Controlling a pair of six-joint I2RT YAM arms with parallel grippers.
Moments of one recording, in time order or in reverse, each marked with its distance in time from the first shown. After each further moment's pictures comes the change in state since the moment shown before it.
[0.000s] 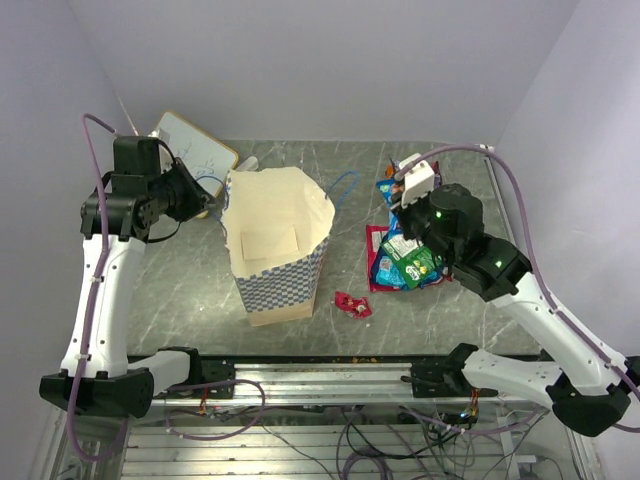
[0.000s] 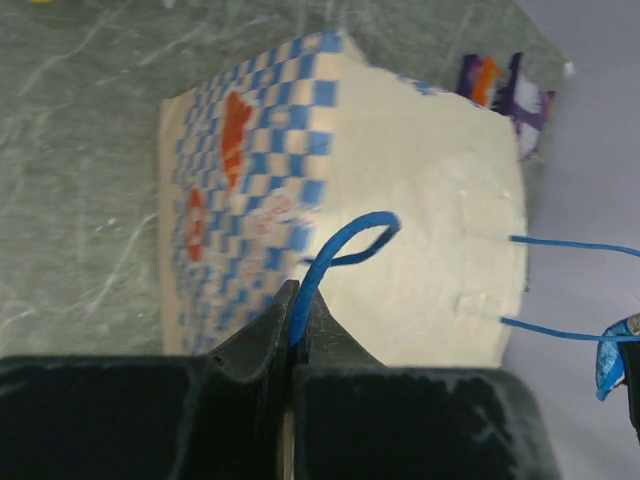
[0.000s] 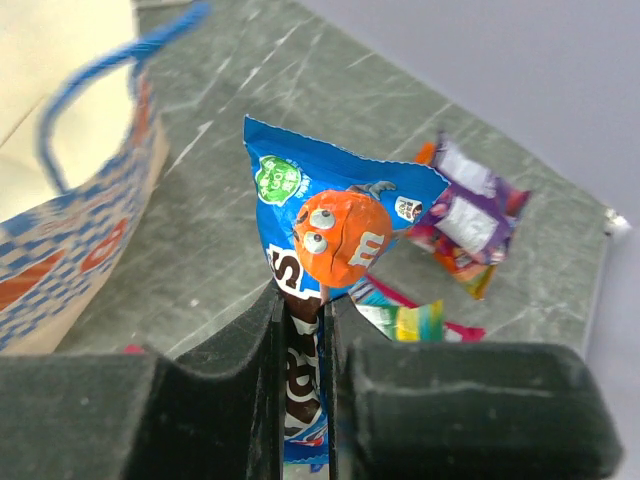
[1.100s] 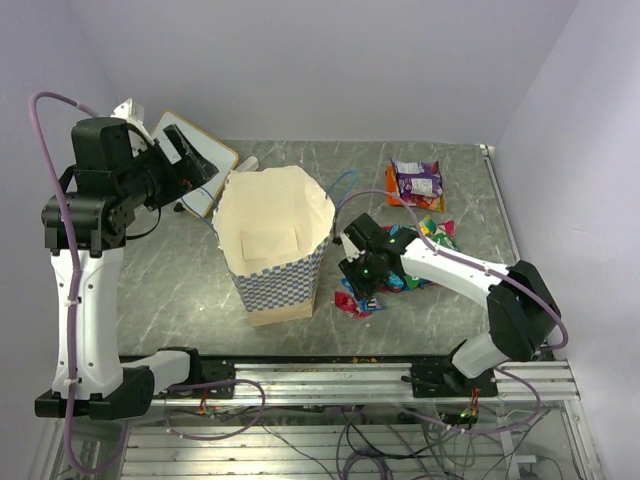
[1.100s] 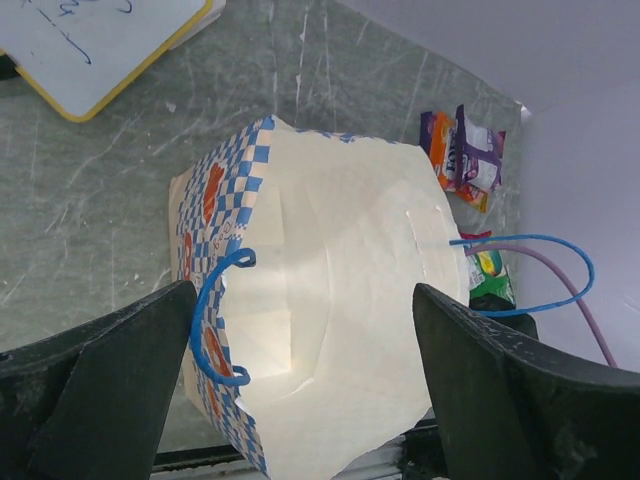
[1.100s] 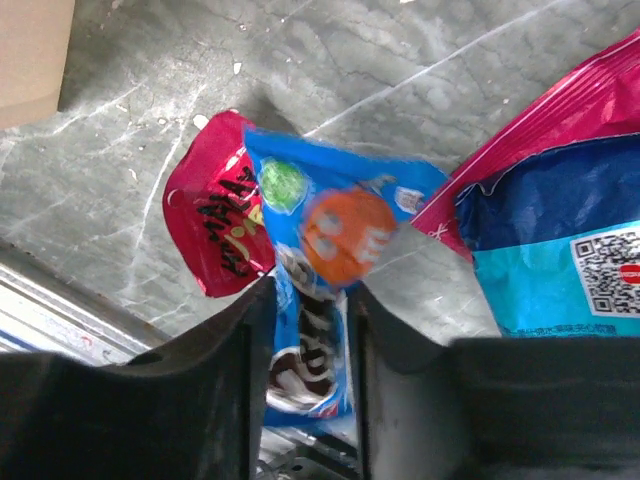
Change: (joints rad) left arm 0.007 0.012 0.297 -0.137 -0.075 0.106; right arm 0.000 0.533 -0.209 -0.208 -0.465 0.247
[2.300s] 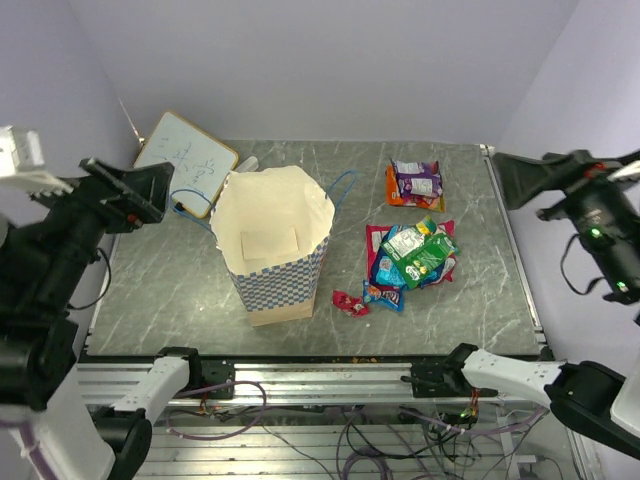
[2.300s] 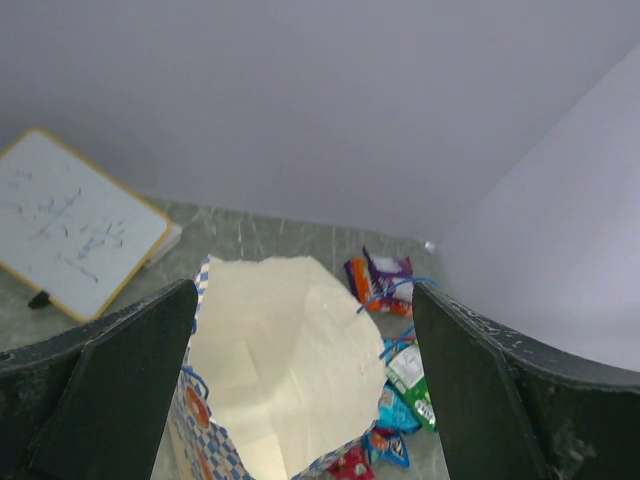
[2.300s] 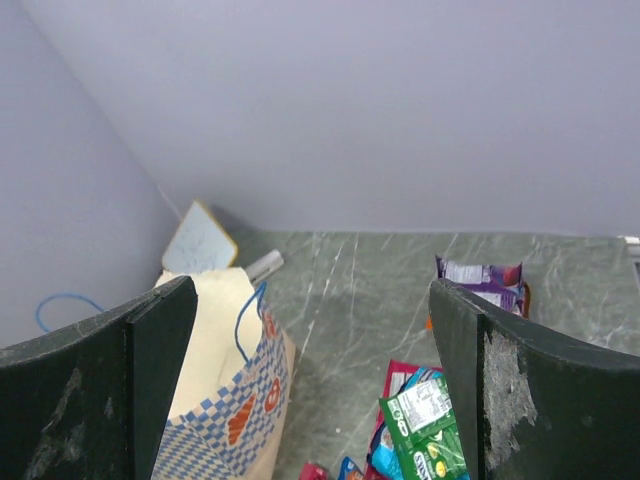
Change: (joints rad) left arm 0.000 -0.227 0.235 0.096 -0.023 0.092; right arm -0.015 -0.481 1.146 -0.275 0.535 0.141
